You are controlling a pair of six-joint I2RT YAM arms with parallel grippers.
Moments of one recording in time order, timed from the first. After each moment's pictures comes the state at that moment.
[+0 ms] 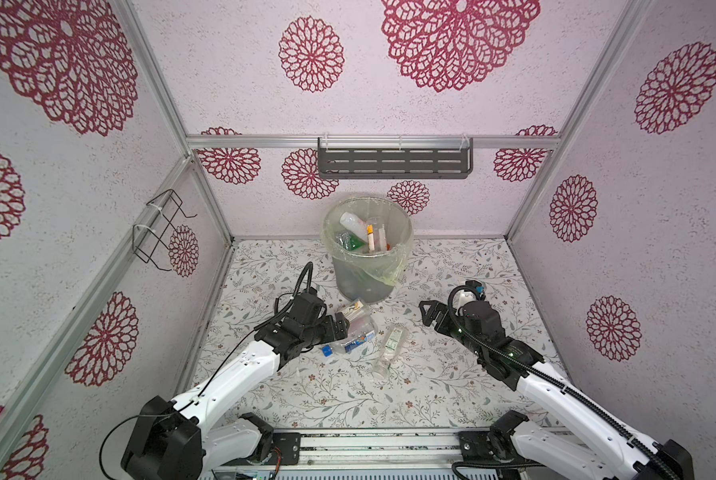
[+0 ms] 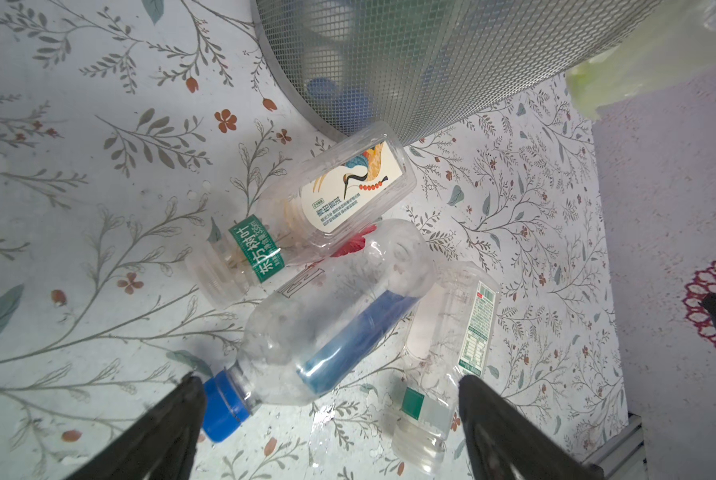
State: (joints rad) left arm -0.54 1.22 0.77 -0.39 0.07 -0.68; right arm 0.58 0.91 0.67 -0.25 0.14 0.79
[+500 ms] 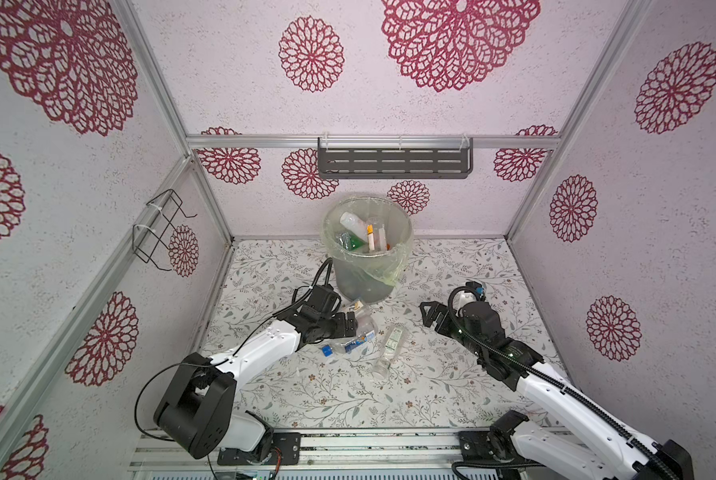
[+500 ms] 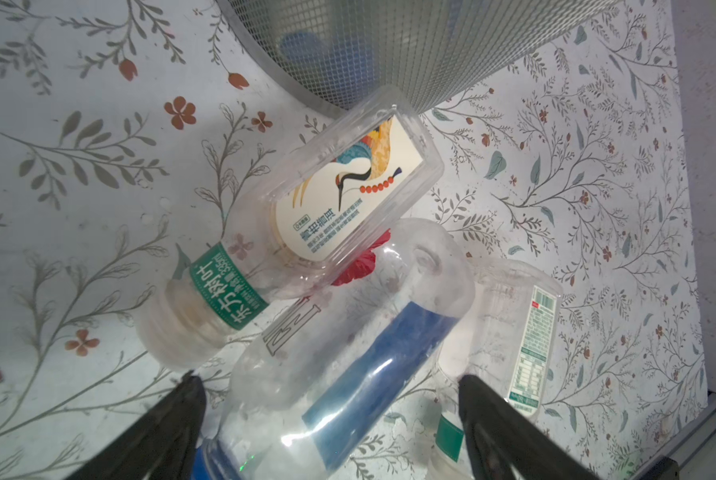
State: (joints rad) left arm -0.55 1.45 0.86 -0.36 0.10 -0.57; right arm 0.58 0.91 0.67 -0.26 0.14 0.79
